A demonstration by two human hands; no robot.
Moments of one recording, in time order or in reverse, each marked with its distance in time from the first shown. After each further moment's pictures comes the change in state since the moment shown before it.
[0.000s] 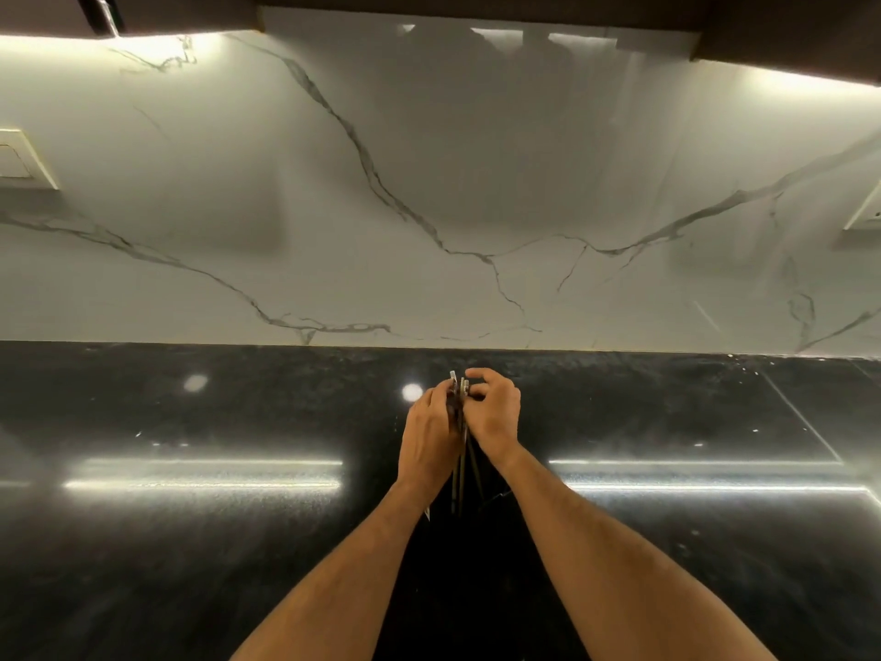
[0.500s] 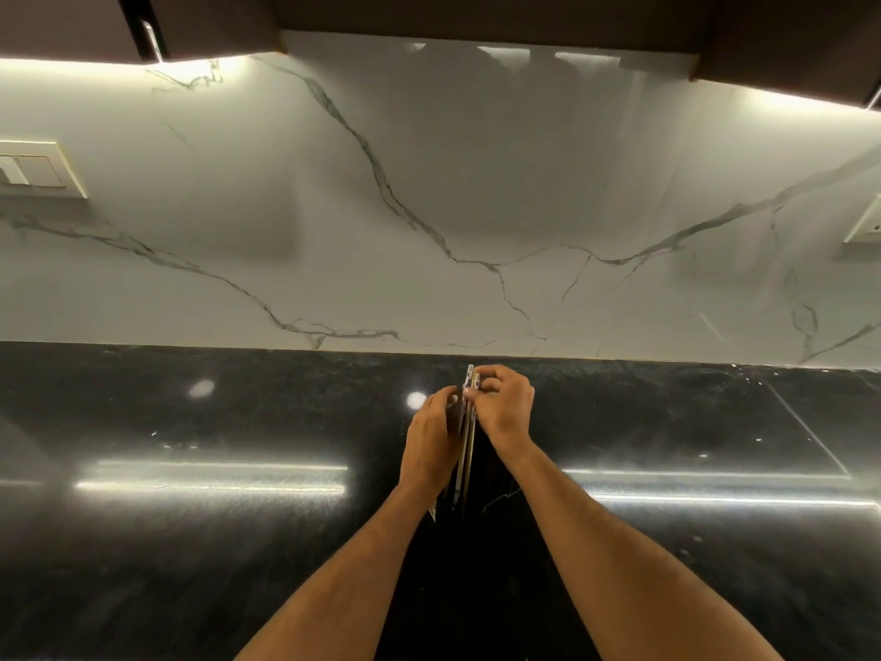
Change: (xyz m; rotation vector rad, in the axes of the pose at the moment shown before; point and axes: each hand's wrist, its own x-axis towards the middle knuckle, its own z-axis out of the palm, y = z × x) left_hand -0.004 0.007 -0.014 -0.067 0.008 -0.046; right_hand -0.003 -0.019 -0.015 0.103 0.052 0.012
